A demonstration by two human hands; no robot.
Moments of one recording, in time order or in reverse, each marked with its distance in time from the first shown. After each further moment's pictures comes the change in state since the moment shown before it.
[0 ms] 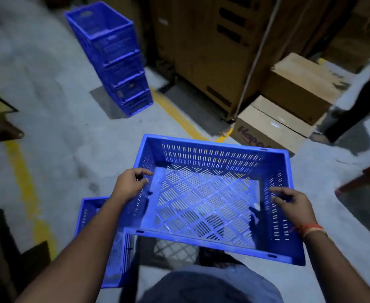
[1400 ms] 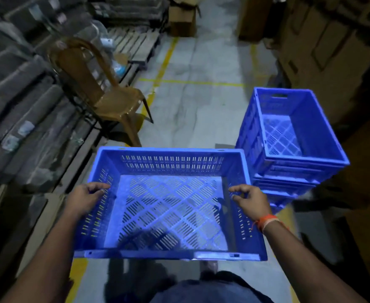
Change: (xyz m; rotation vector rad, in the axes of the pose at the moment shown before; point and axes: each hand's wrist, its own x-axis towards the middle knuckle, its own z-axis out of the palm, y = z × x) left_hand 0.395 -0.316 -0.528 -0.292 0.756 -0.724; right_hand 0.490 -0.785 0.609 -0.229 -0.701 -0.676
